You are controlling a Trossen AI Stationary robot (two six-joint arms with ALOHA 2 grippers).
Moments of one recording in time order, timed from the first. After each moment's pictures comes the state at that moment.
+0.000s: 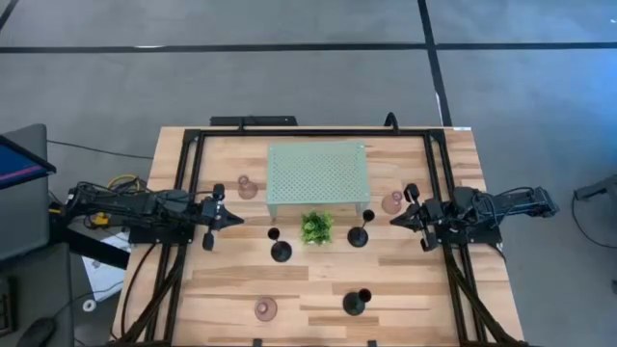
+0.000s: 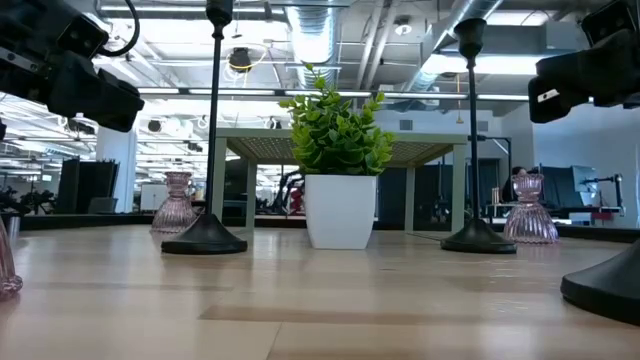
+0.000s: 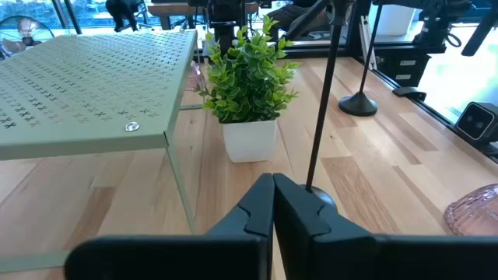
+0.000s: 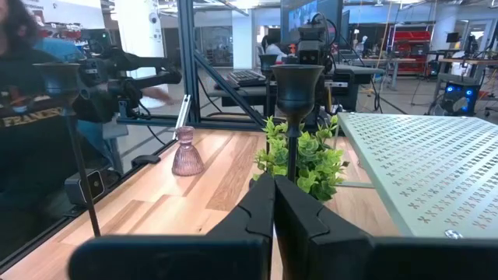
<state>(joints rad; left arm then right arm) -0.16 0.01 0.08 -0.15 -0.06 0.05 0.16 0.00 0.02 -0.01 -0.04 0.00</state>
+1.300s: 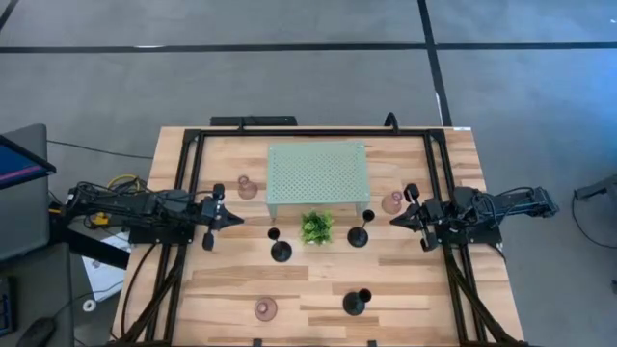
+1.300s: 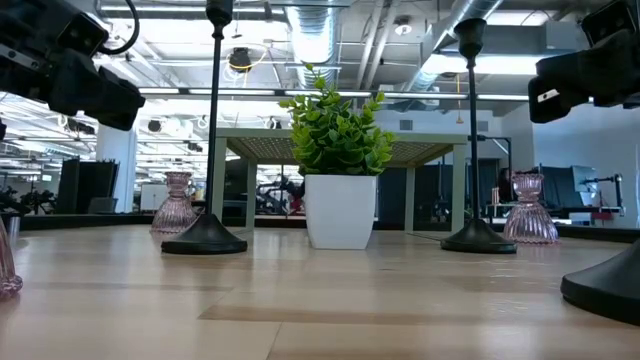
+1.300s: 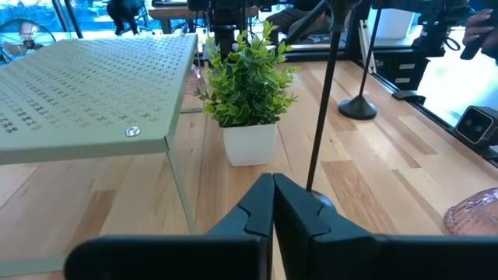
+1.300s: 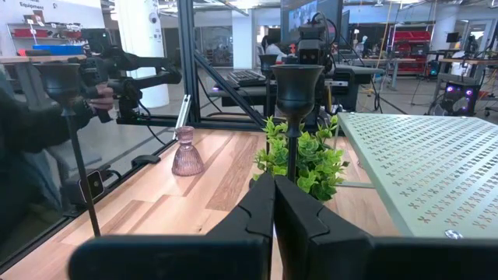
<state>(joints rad) -0.16 0.01 0.08 -0.13 -0.06 0.05 0.16 0.00 0.02 -0.01 -0.04 0.00</state>
